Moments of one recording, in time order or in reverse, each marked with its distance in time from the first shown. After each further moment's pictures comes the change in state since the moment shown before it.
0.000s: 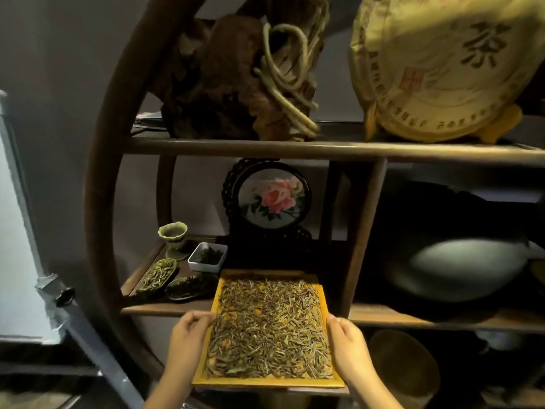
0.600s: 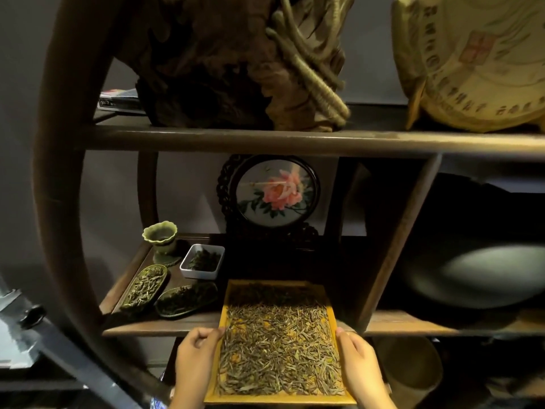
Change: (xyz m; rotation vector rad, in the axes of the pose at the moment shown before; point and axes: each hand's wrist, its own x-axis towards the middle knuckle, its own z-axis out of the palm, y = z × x) left_hand 0.051 -0.030 0.020 0.013 0.008 -0.187; right_hand 0.037 0.022 0.026 0.013 0.117 0.134
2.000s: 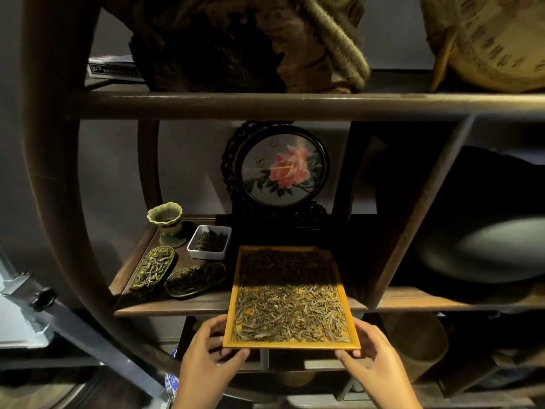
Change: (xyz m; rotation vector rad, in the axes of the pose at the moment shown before) left_hand -0.014 -0.038 -0.031 0.196 -0.248 0.304; right_hand -0.022 0.039 -0.017 -0.225 -0.128 -0.289
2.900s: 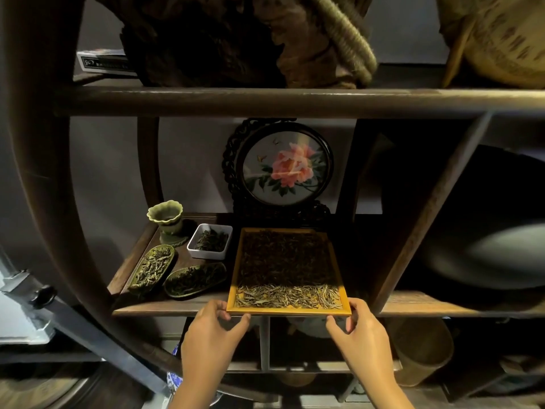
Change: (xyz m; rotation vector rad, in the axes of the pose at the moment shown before) left_hand 0.025 0.037 0.016 0.494 0.258 0.039; right_hand 0.041 -0.013 0.024 -0.304 0.267 -0.115
